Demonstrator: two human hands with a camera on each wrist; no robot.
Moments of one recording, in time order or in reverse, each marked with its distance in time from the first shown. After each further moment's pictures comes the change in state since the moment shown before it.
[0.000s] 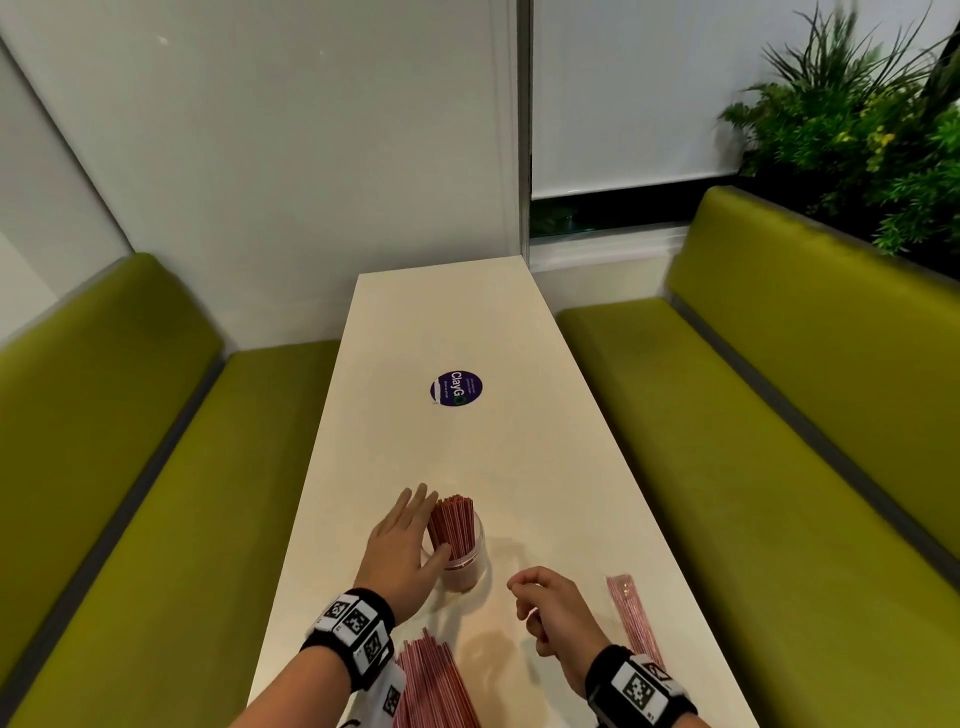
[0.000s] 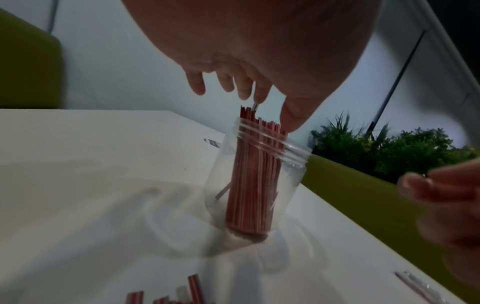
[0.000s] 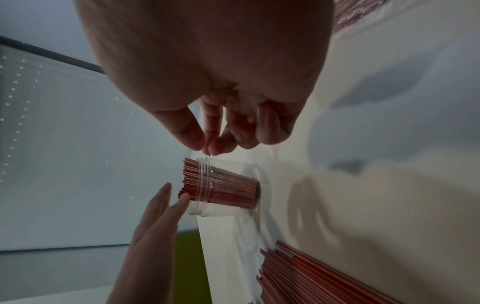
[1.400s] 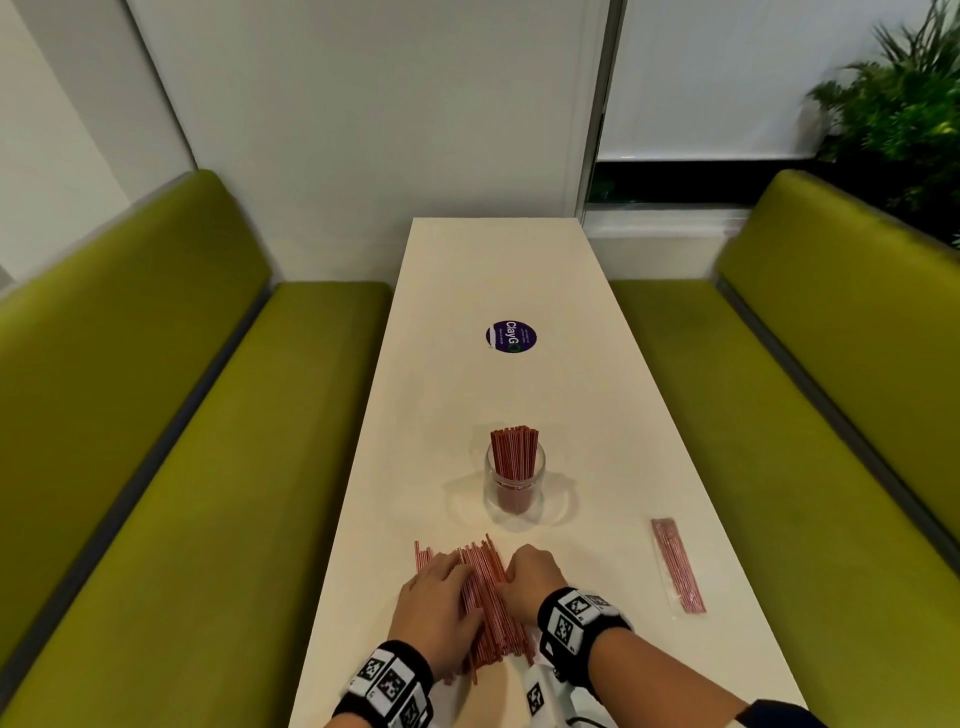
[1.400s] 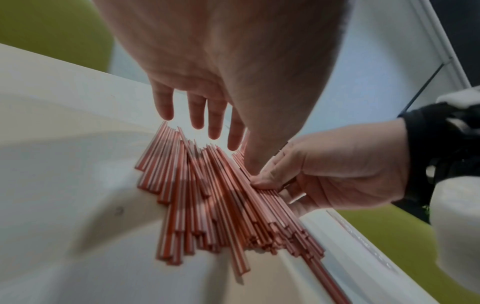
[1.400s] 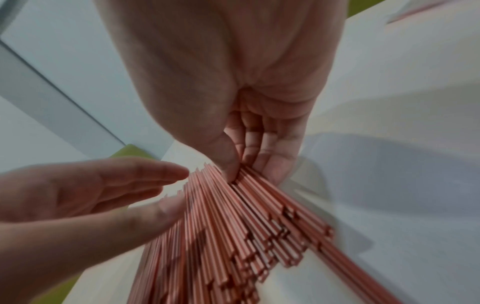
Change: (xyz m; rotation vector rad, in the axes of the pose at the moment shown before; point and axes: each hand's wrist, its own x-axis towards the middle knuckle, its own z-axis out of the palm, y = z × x) left_hand -0.154 -0.025 0.045 0.011 -0.139 -0.168; right_hand 0.005 0.062 0.099 -1.173 0.041 -0.104
